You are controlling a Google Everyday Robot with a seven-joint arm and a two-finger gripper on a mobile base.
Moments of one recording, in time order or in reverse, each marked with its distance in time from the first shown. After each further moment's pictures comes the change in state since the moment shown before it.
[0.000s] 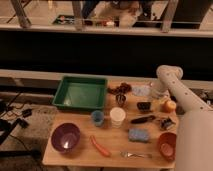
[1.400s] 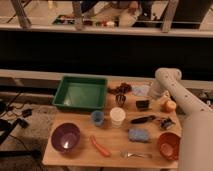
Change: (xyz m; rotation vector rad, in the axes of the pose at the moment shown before) arm -0.004 -0.023 0.009 0.096 0.015 -0.031
